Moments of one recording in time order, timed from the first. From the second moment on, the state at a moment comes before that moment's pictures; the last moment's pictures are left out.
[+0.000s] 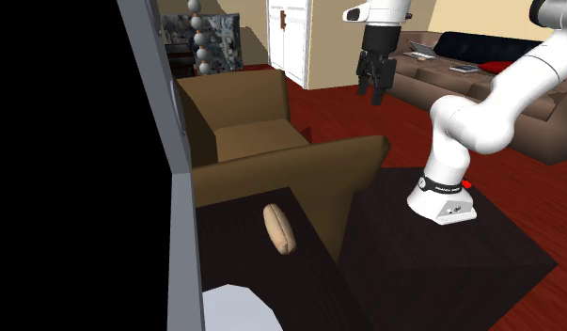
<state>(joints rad) 0.01 -0.75 0.07 -2.37 0.09 1.64 0.00</state>
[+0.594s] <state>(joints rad) -0.02 -0.65 0.26 -2.38 0.21 1.77 0.37</state>
